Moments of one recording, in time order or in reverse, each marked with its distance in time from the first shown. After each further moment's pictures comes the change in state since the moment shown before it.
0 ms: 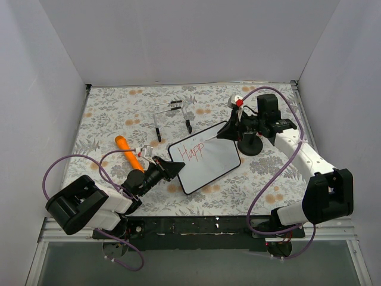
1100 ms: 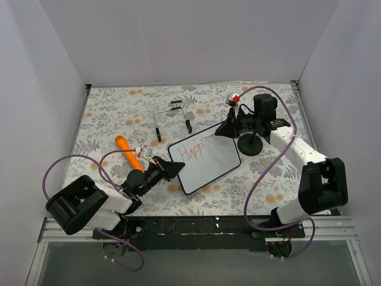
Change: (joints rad) left arm 0.000 0.000 0.000 0.000 0.004 0.000; right arm -0.001 0.090 -0.017 0.159 0.071 0.137
